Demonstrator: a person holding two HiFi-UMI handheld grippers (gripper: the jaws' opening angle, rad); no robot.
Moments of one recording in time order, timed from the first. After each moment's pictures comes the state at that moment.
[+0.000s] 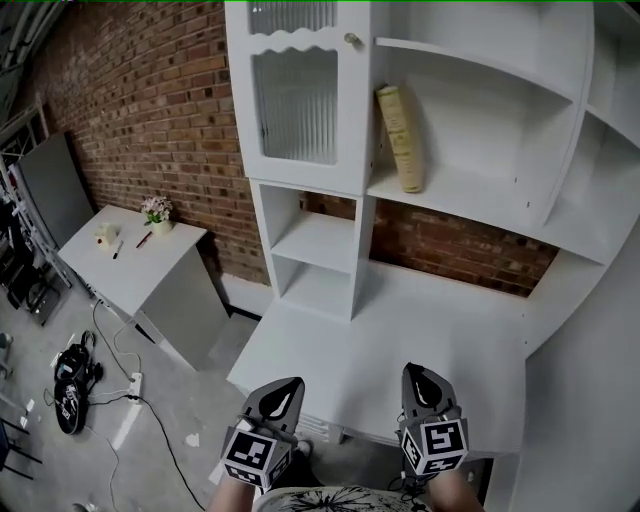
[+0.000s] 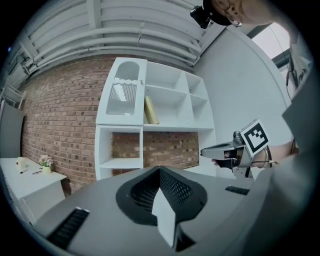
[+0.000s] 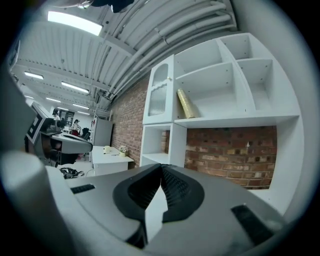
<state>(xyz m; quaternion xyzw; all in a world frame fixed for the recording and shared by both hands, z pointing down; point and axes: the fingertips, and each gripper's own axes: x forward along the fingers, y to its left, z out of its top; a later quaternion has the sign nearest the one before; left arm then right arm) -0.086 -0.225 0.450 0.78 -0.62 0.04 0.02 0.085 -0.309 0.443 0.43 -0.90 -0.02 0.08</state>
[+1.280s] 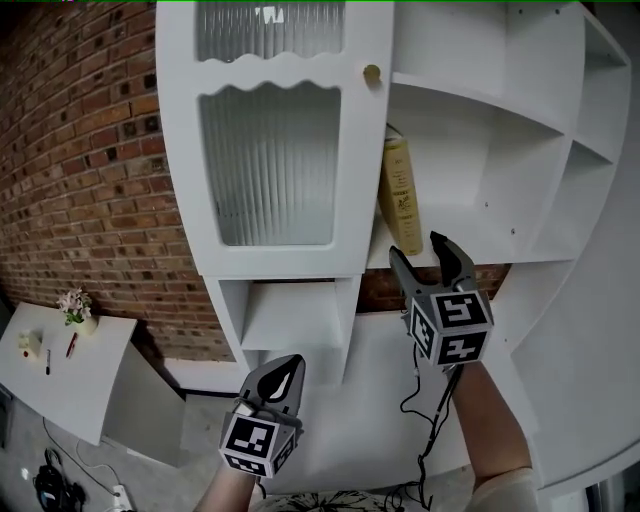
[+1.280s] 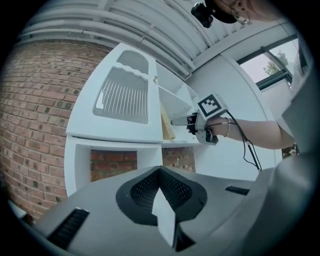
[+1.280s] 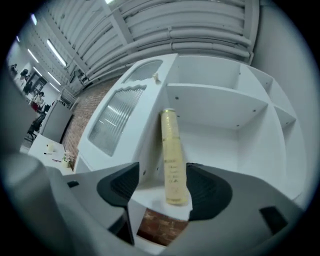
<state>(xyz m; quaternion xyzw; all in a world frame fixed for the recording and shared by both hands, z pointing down) -0.200 -0.451 0.370 0.88 -0.47 -0.01 -0.03 -0.025 -0.556 0.212 0.61 -0.78 -0.15 0.04</state>
